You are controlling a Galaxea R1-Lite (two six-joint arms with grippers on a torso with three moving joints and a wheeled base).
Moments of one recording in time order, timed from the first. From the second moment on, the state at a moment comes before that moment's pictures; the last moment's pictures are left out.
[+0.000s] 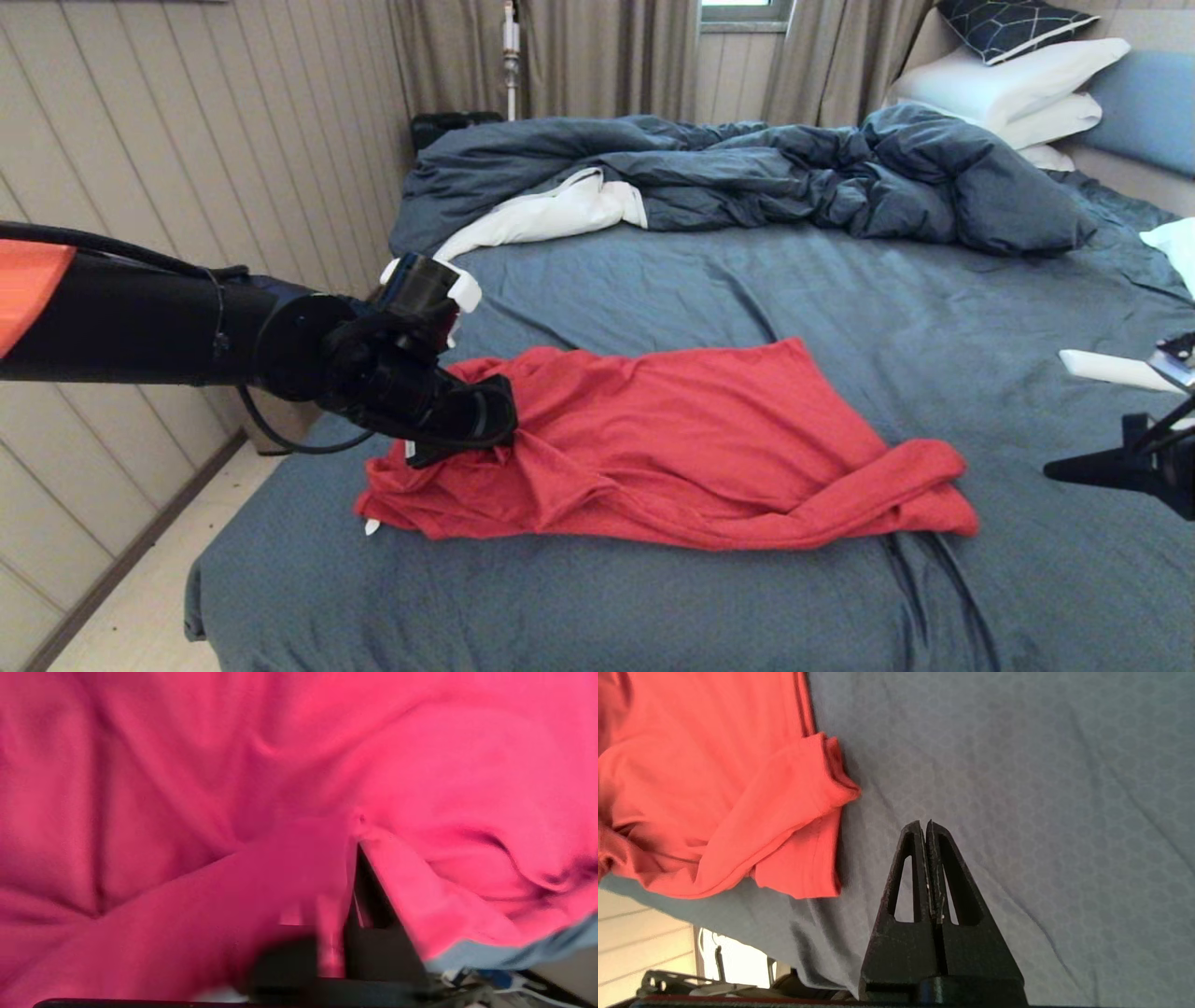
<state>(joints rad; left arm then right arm) -0.53 1.94 -1.35 0.32 -0.11 -0.67 -0.61 1.70 -1.08 0.41 0.72 -0.15</state>
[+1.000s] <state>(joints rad) -0.49 1.65 -1.26 0.50 -0.11 -0.63 -0.60 1.62 -1.01 0.42 0.70 -0.15</state>
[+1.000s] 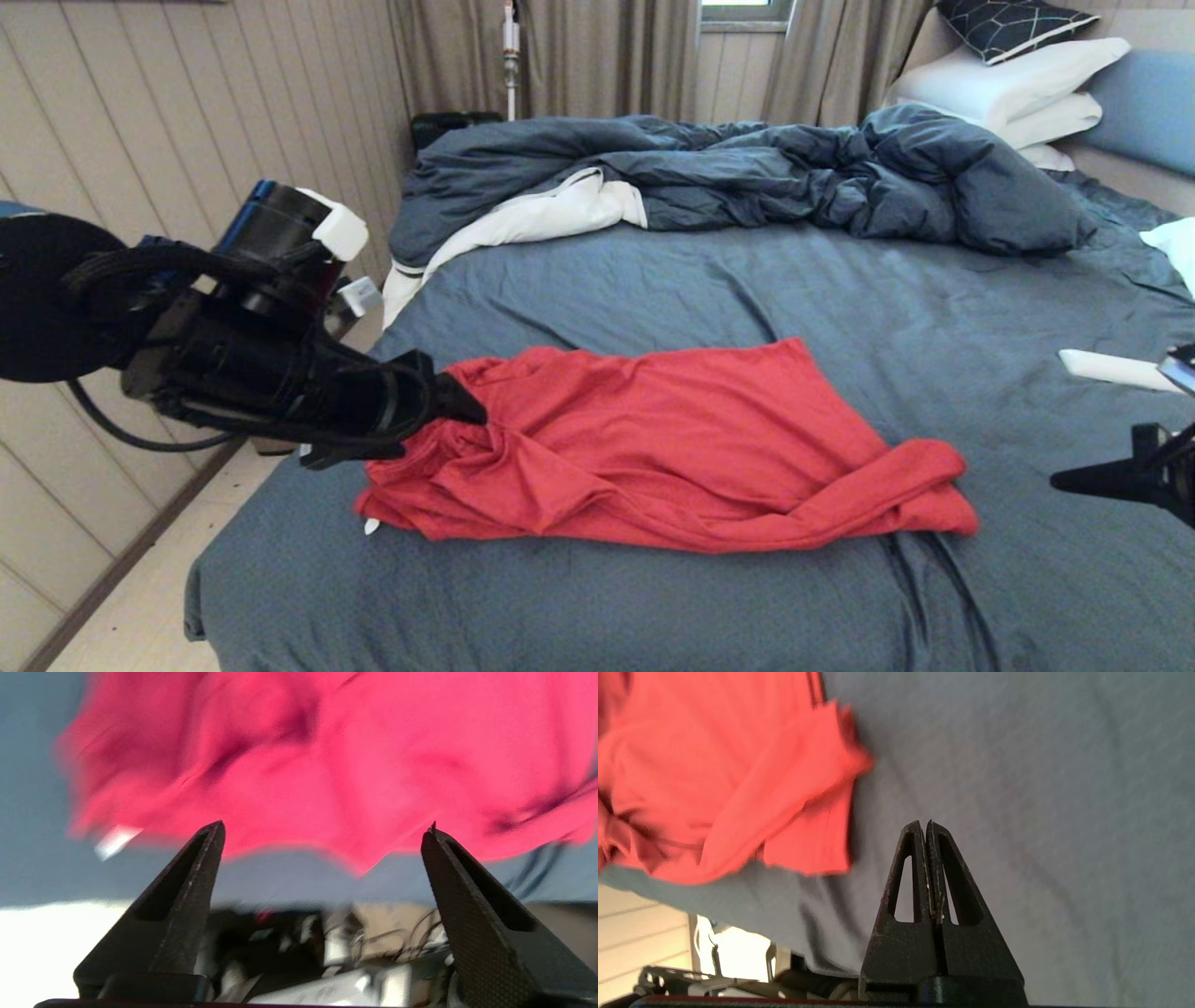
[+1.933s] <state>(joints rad) -0.29 1.17 -0.55 0.19 0.13 -0.24 -0.45 1.40 -0.90 0.46 0.56 -0.13</state>
